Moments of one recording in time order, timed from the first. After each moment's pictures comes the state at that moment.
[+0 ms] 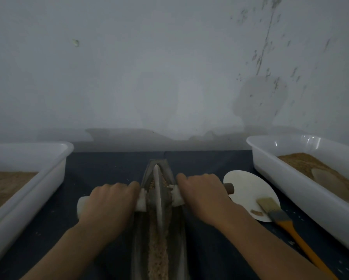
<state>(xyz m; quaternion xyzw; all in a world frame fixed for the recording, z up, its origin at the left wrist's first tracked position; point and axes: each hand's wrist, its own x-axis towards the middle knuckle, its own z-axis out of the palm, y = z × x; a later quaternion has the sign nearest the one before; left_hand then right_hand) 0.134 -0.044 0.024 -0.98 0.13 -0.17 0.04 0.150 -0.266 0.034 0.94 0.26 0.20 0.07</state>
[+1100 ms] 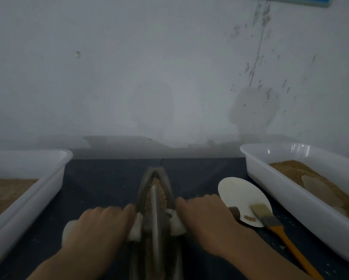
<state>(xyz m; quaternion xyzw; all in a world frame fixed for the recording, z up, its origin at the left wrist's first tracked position) 0.094 -0.046 0.036 -0.99 0.15 -0.06 0.02 0.102 -0.268 0.045 0.96 0.27 0.10 0.05</state>
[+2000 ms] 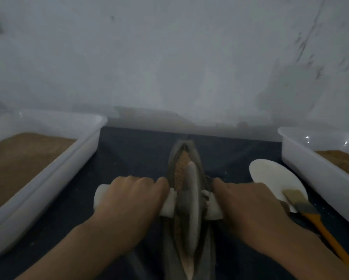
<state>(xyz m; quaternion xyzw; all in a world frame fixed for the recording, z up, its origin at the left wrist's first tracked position) 0.061 -0.042 0.029 -0.97 0.16 -0.14 0.06 0.079 -0.276 0.034 0.93 0.29 0.21 0.10</state>
